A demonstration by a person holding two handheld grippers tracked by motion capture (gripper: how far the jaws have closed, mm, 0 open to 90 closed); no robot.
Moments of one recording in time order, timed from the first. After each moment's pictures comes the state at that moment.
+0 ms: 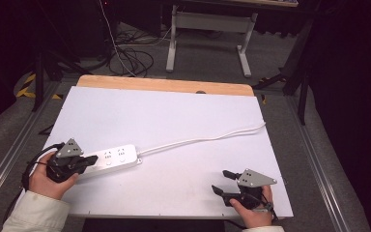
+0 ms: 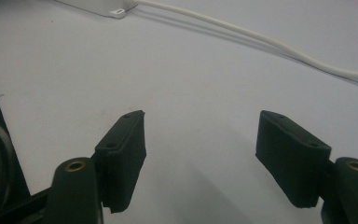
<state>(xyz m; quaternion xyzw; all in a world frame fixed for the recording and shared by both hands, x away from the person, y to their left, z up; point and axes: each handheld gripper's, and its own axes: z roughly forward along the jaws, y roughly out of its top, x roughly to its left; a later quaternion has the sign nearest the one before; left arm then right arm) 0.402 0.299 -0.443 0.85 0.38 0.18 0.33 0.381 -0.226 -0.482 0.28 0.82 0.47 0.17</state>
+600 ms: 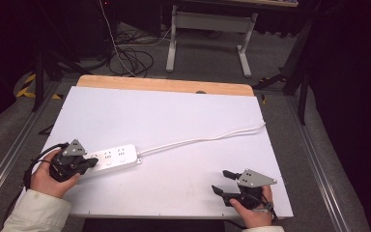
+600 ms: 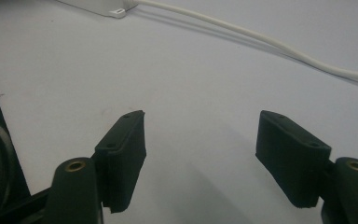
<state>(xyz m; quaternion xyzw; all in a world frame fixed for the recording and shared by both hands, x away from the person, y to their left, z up) 0.409 0.297 -0.449 0.86 0.38 0.16 0.29 0.381 -0.226 -0.482 0.28 0.82 0.47 0.17</state>
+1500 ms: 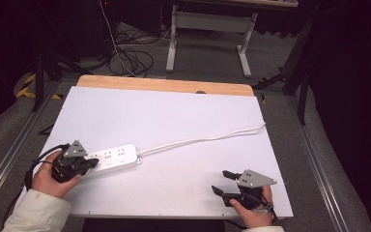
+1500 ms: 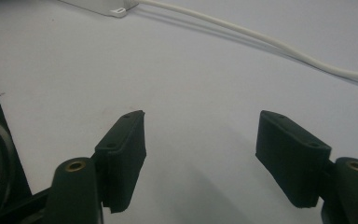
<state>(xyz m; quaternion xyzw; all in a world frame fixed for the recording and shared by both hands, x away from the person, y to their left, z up) 0.408 0.296 -0.454 0.86 0.38 0.16 0.29 0.380 -0.225 -0.482 0.28 0.82 0.47 0.17</state>
